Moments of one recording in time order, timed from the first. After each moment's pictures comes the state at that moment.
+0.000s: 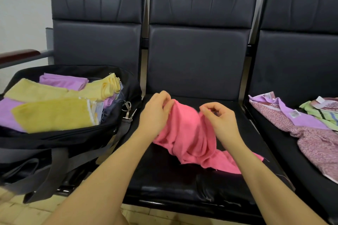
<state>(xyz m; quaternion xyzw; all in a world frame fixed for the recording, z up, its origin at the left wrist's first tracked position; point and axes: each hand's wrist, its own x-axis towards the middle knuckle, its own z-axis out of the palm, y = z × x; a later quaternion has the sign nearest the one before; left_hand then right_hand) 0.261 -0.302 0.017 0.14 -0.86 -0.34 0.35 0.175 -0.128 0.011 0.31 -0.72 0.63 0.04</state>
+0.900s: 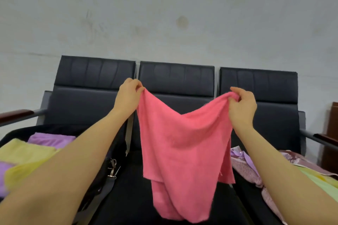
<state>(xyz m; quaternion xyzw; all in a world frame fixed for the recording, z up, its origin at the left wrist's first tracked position) 0.268 -0.339 0.229 0.10 -0.82 -0.22 0.52 0.163 -0.057 0.221 0.19 -0.69 0.60 0.36</state>
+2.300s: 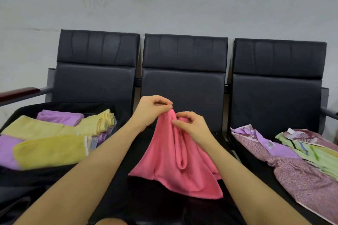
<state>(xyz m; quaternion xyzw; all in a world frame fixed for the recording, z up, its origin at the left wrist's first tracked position) 0.260 -0.305 0.132 0.01 -0.79 -0.51 0.33 0.179 -0.151 0.092 0.37 -0.72 0.58 0.00</state>
